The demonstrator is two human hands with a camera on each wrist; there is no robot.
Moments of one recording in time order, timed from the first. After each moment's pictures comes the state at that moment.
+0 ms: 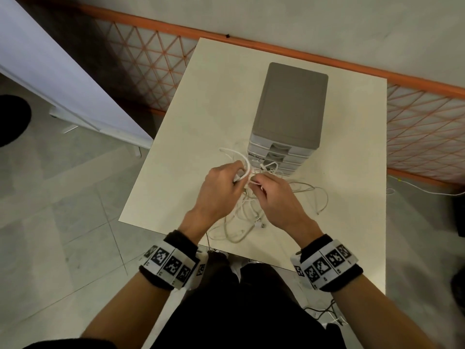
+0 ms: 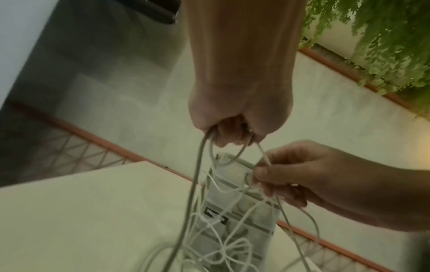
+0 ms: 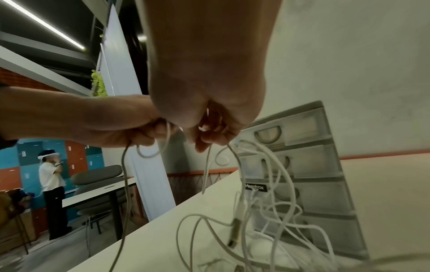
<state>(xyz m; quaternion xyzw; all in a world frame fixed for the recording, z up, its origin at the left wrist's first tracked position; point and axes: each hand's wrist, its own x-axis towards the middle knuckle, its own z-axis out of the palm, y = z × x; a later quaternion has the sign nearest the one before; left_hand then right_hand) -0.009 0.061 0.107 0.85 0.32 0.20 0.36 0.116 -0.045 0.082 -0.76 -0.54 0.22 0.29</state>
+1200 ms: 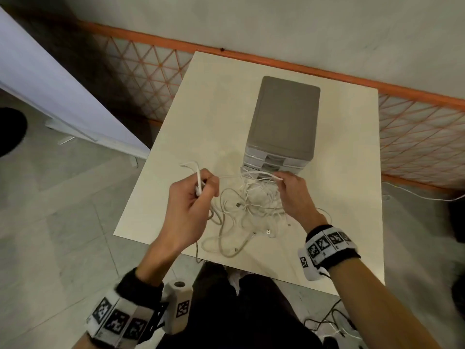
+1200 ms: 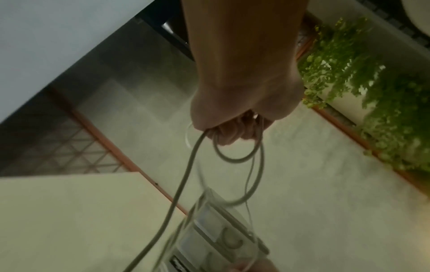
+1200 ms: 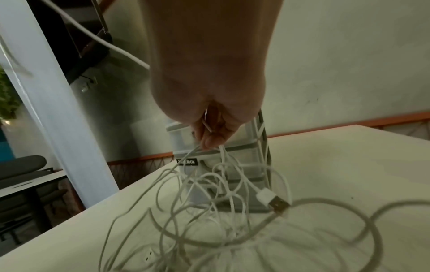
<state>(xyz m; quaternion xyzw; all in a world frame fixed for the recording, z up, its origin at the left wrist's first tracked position) -0.048 0.057 0.166 0.72 0.36 0.28 0.52 0.183 -0.040 0.044 -0.83 -0.45 0.17 0.27</state>
